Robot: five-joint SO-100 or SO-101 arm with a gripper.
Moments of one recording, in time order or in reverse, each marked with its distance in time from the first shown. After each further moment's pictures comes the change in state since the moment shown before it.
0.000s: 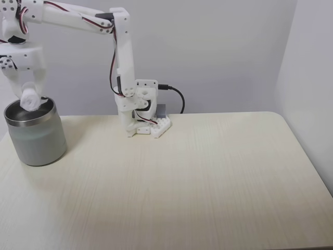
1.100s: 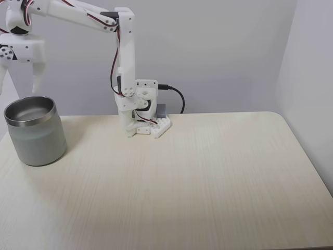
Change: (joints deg) arm 0.4 -4.1 0.4 -0.5 -0.4
